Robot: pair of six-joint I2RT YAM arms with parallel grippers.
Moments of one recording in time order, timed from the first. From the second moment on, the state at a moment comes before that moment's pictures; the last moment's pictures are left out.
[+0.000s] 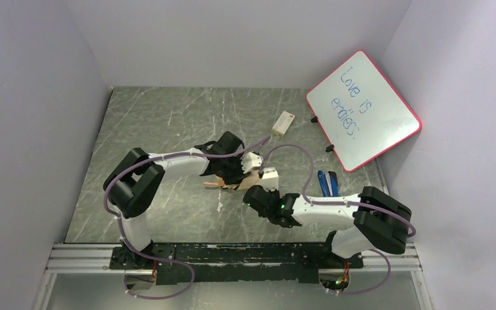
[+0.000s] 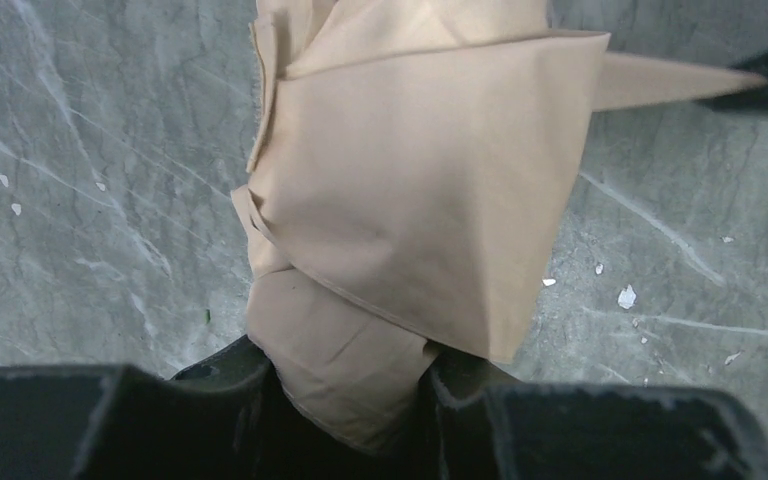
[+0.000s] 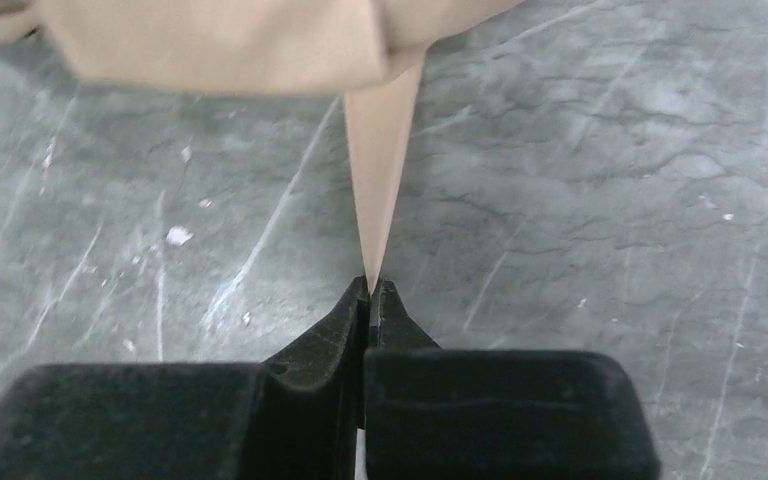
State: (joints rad) left arm -0.75 1.83 1.09 -0.26 0.29 0.55; right arm 1.11 1.41 0.59 -0.26 0.55 0.82
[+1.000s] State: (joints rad) left arm -0.74 1.85 1.12 -0.32 0.35 0.49; right arm 1.57 1.80 0.95 -0.72 0.82 0.75
